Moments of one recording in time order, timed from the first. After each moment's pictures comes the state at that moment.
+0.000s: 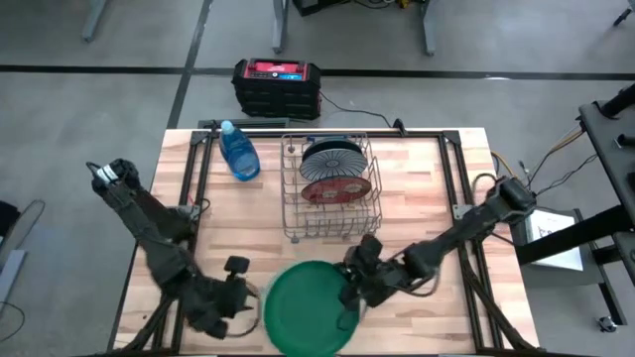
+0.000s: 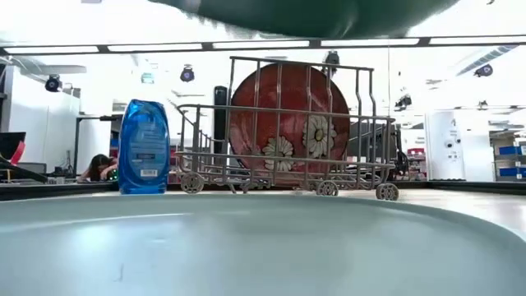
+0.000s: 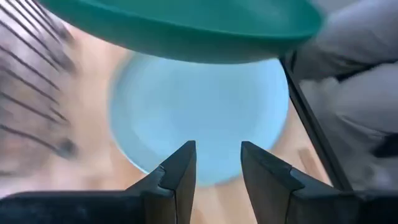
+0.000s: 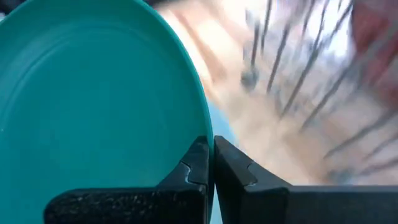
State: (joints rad) left arm -0.93 1.38 1.08 -0.66 -0.46 -0.52; right arm 0.57 1.70 1.29 -0.40 0.64 0.76
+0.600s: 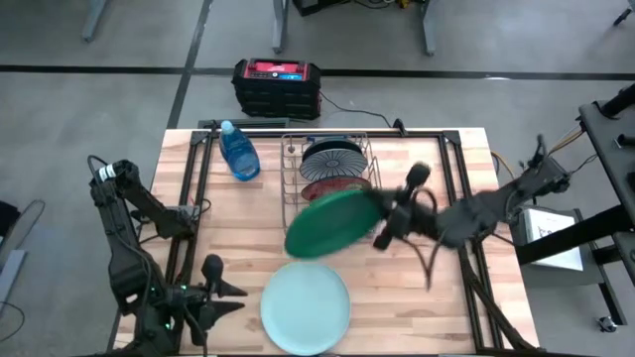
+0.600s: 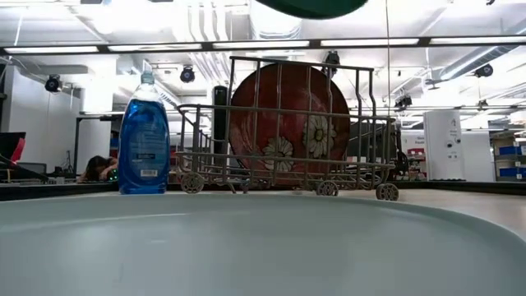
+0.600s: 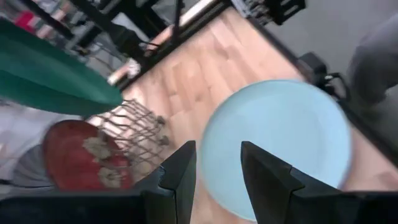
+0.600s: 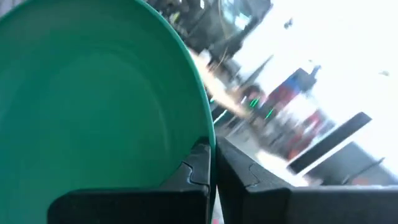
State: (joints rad) left arm -1.10 1.39 1.30 -0.84 -0.91 -0.23; right arm 0.50 1.30 1.34 -0.12 1.02 -0.68
